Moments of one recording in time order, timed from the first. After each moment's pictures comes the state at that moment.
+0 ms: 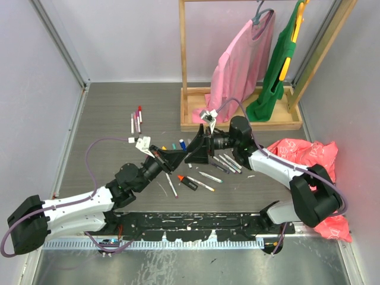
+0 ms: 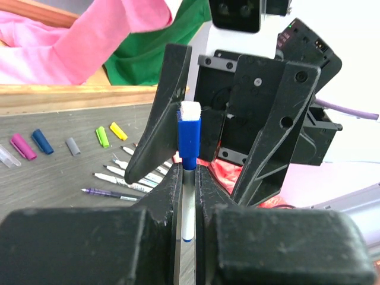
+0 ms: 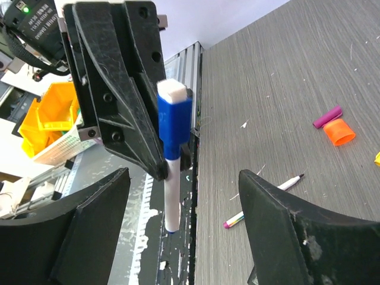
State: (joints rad) left arm -1.00 0.93 0.36 0.75 -0.23 -0.69; right arm 0.54 1.37 0.72 0.60 -1.11 0.54
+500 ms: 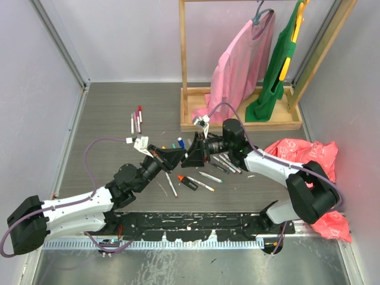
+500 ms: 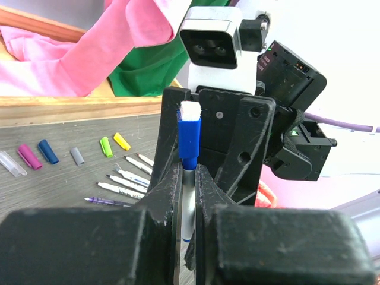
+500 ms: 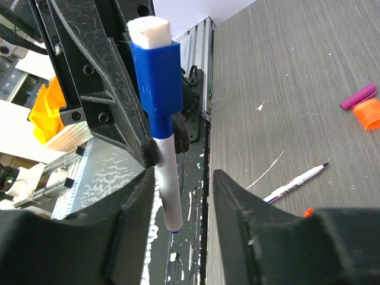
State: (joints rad) left arm -1.01 0.92 0.36 0.77 -0.27 -0.67; right arm 0.59 1.40 0.73 0.54 -1.11 0.51
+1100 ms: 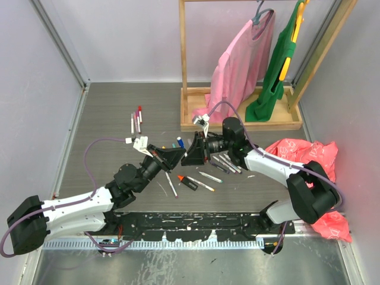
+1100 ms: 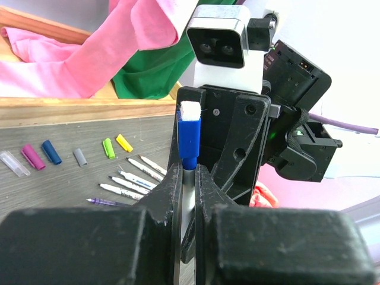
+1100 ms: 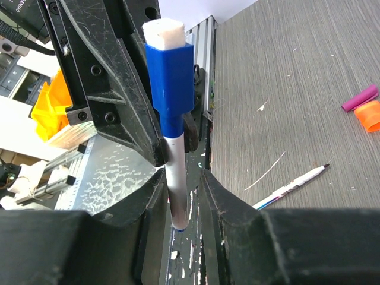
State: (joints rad) left arm -1.01 0.92 0.36 0.77 -0.29 -0.67; right arm 0.59 1.41 0.75 0.51 -1.13 0.50
